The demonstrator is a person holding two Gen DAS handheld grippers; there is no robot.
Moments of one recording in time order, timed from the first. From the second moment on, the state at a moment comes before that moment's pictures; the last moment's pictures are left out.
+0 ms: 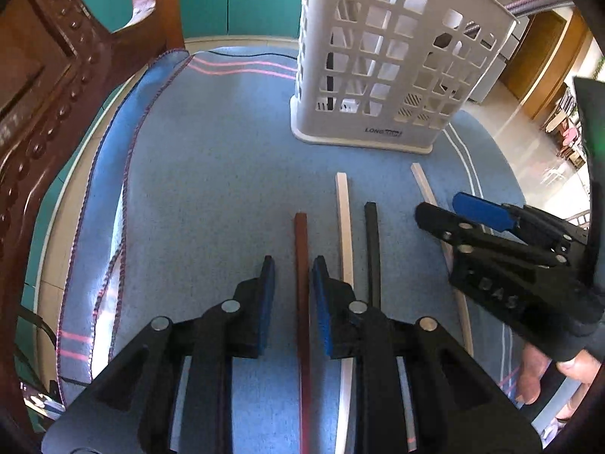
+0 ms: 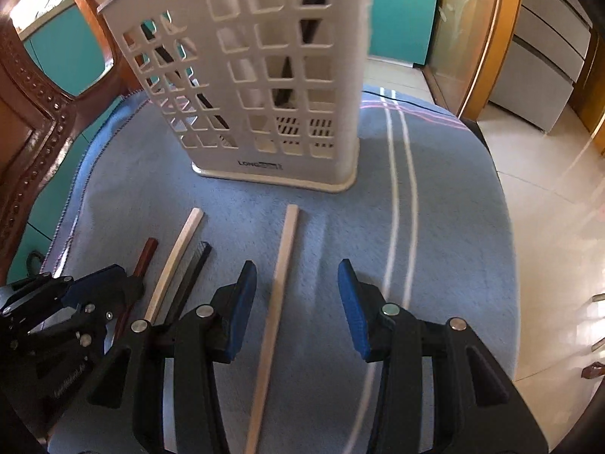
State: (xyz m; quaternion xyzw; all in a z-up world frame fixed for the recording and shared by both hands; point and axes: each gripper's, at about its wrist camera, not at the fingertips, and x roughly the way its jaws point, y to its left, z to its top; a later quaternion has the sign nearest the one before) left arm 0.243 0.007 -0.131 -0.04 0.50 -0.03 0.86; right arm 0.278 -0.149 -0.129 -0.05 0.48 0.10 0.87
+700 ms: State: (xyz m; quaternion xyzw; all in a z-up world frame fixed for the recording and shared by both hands) left arm 0.240 -0.022 -0.129 0.00 0.49 -0.01 0.87; right arm 0.258 -0.160 -0.129 -0.03 0.48 0.06 0.87
